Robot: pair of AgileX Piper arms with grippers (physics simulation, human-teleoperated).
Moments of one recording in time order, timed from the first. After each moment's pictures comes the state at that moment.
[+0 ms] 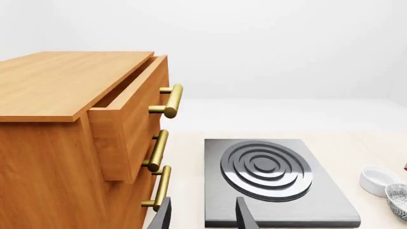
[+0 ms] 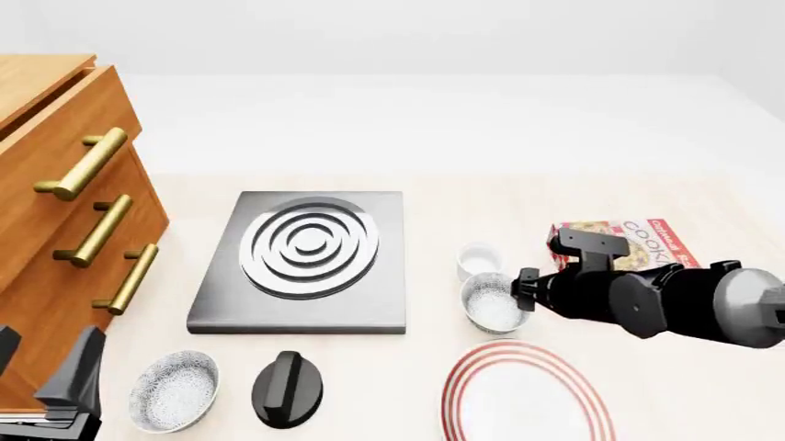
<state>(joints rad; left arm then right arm) 0.00 0.01 0.00 0.00 0.00 0.24 1.59 -0.66 0.02 0.31</state>
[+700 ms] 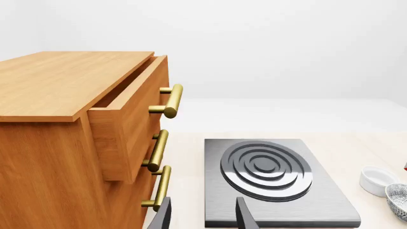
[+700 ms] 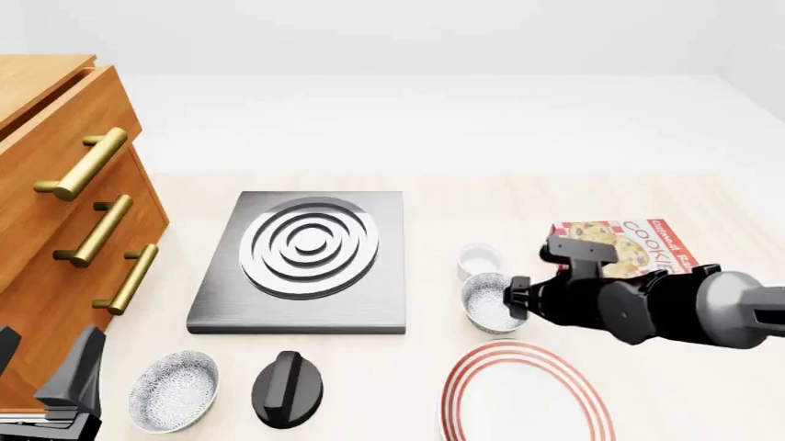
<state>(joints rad) 0.00 0.01 0.00 0.00 0.00 0.26 1.63 -0.65 -0.02 0.31</state>
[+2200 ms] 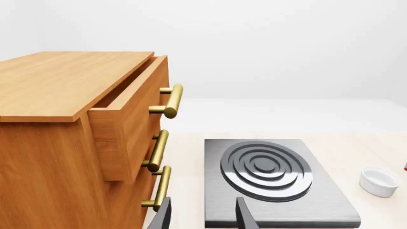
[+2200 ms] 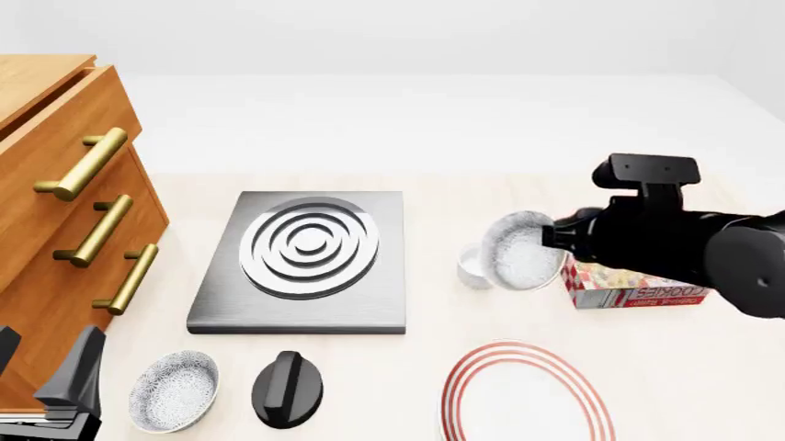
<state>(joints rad) 0.00 0.01 0.00 0.00 0.00 0.30 1.16 -0.80 0.37 0.22</state>
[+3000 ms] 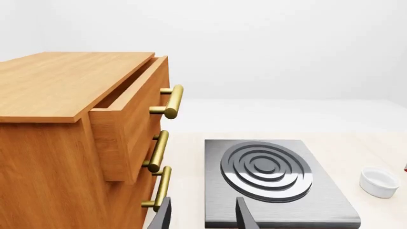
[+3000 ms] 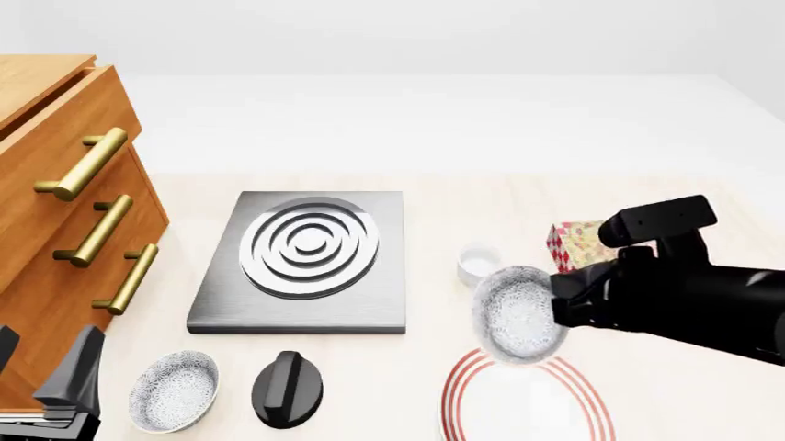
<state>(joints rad) 0.00 0.00 -0.01 0.00 0.00 0.47 0.94 -0.72 0.57 0.16</state>
